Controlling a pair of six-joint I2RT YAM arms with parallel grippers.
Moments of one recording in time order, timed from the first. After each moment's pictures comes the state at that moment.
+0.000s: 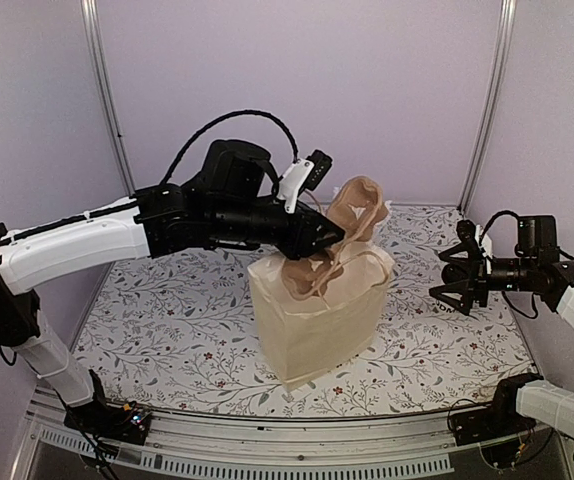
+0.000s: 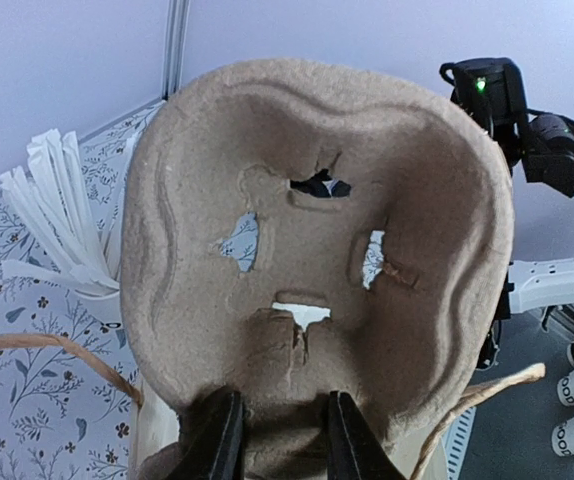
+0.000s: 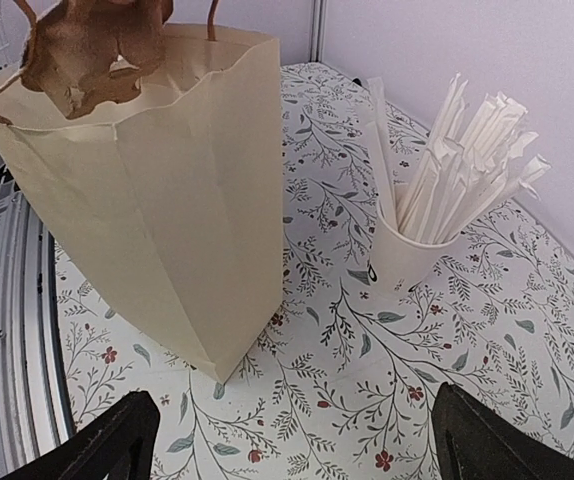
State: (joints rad) left arm -1.06 1.61 1.54 -0.30 0.12 -0.24; right arm 0.06 0.84 0.71 -0.54 -0.89 -0.61
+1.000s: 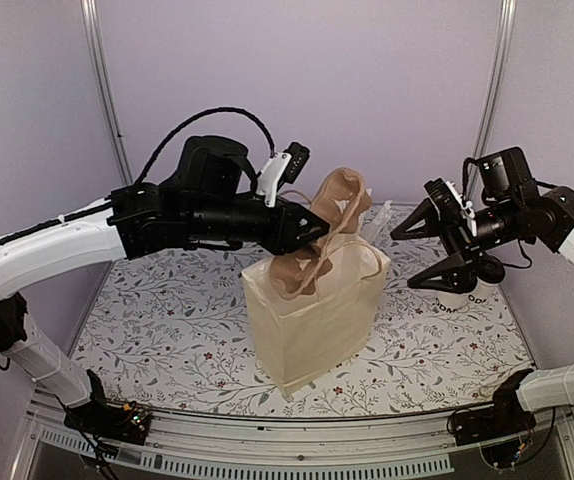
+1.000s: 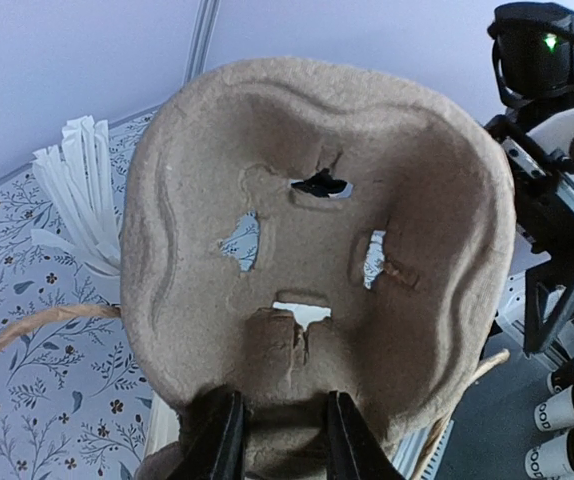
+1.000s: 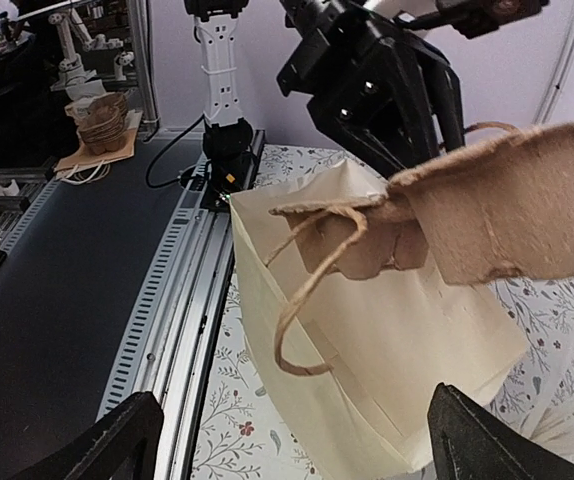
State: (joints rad) left arm -1.06 1.52 1.48 -0.33 0.07 -0.34; right arm 0.49 1.11 1.24 -0.86 -1.00 -0.70
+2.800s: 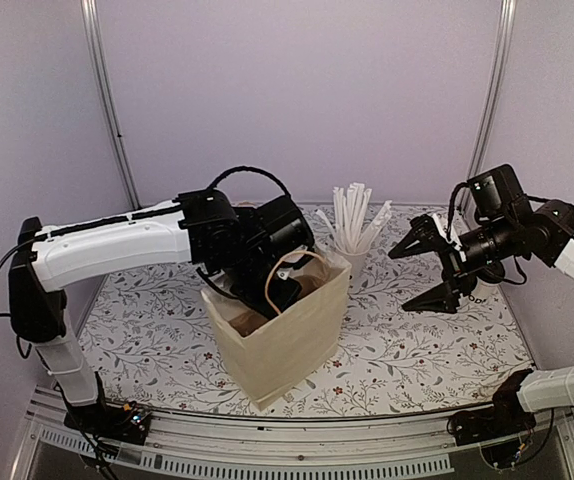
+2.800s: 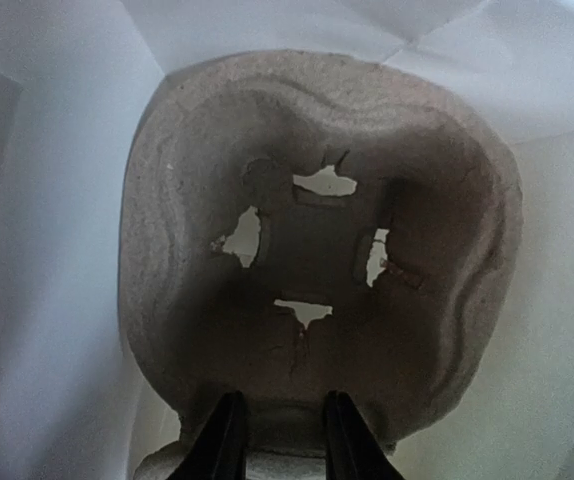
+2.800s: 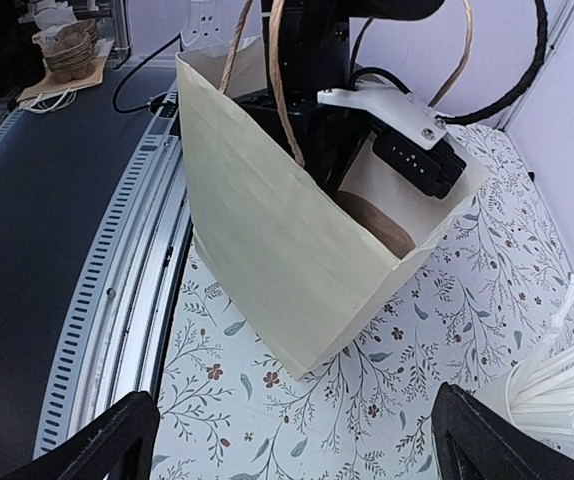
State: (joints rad) left arm -1.13 1.78 1.69 -1.10 -0.06 -0.48; right arm 0.56 1.09 1.16 -0.87 -0.80 -0.83
